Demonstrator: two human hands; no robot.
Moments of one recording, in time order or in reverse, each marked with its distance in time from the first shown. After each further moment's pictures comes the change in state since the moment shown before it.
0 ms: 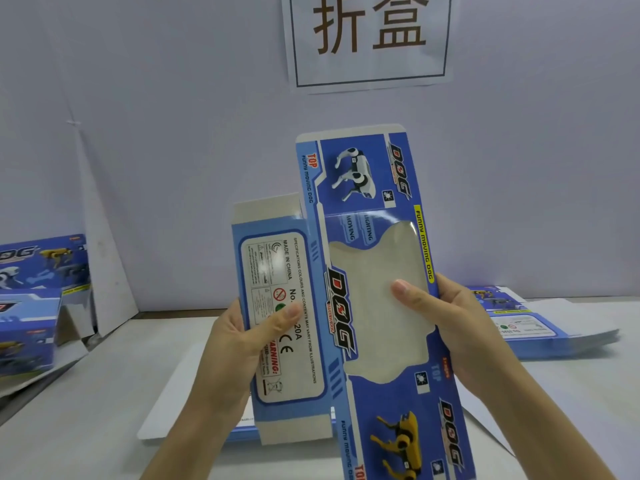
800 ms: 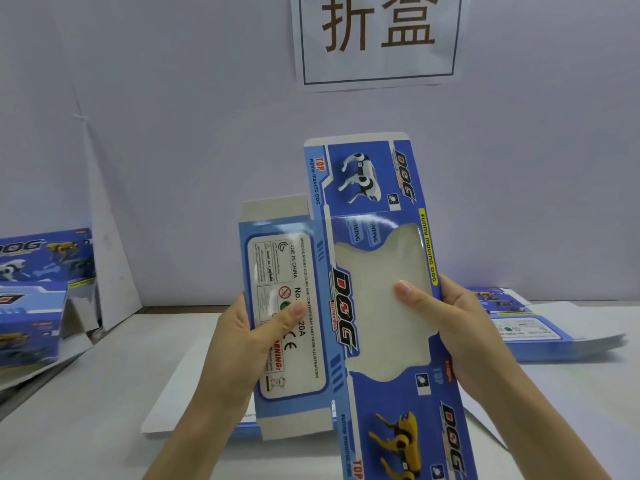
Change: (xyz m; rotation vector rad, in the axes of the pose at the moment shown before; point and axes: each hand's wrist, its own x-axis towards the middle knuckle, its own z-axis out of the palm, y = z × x) left_hand 0.000 -0.001 0.000 0.089 0.036 0.024; right_hand 0.000 0.004 0.003 -0.010 0.044 -0.002
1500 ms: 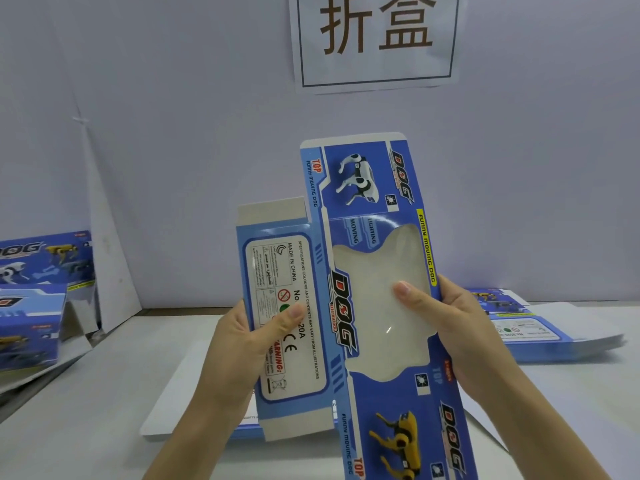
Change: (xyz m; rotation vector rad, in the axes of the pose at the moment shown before) left_hand 0.001 0.000 0.001 -0.037 -0.004 -0.011; right_hand 0.000 -0.001 0.001 0.016 -0.006 -0.014
